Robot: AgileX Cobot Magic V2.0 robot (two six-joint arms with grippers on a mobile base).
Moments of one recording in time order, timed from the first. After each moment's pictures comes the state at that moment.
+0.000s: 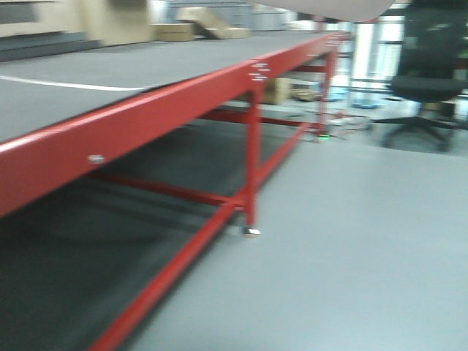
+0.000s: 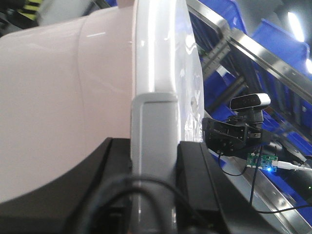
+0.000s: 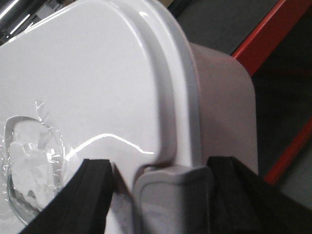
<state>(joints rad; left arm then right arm) -0.08 1.49 -1.47 -1.58 1.04 0.91 -0.28 1.41 -1.32 1.44 1.05 -0.76</state>
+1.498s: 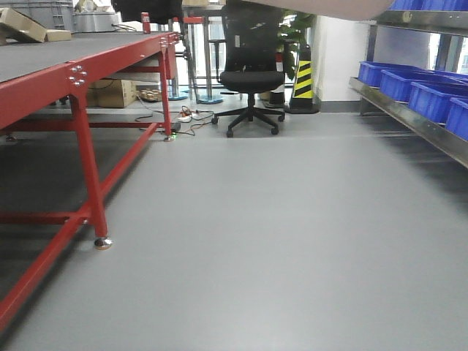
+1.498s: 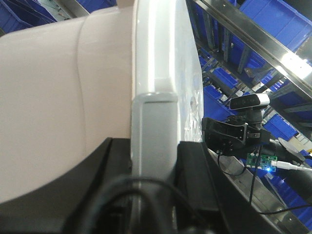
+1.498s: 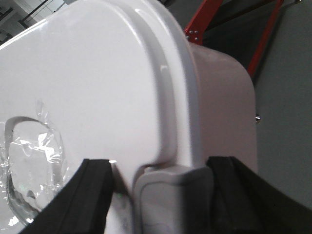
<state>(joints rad) -0.08 1.49 -1.47 -1.58 1.04 0.91 -0.28 1.41 -1.32 1.44 1.05 -0.77</state>
